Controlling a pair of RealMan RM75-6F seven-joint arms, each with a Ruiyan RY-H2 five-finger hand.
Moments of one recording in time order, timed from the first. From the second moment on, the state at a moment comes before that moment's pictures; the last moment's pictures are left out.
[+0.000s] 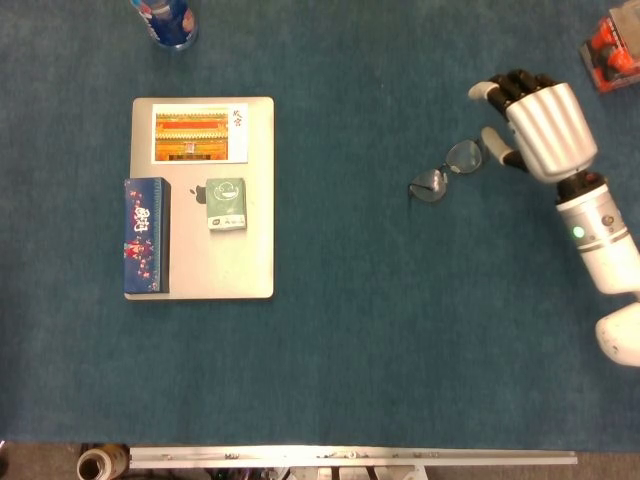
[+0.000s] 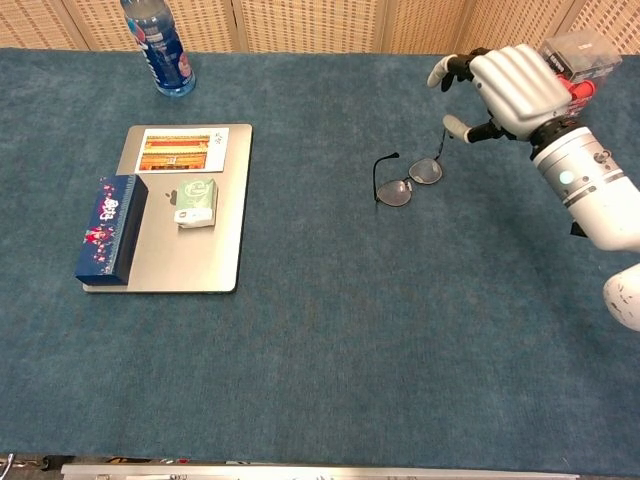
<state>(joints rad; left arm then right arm) -0.01 -1.14 -0.02 -1.54 1.45 1.48 -0.01 0.65 -1.79 0.15 -0.83 -1.51 1.26 0.04</state>
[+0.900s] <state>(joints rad) -0.01 -1.14 -0.02 -1.55 1.45 1.49 -0.01 0.67 -1.85 0.12 -0.79 -1.52 1.20 0.07</state>
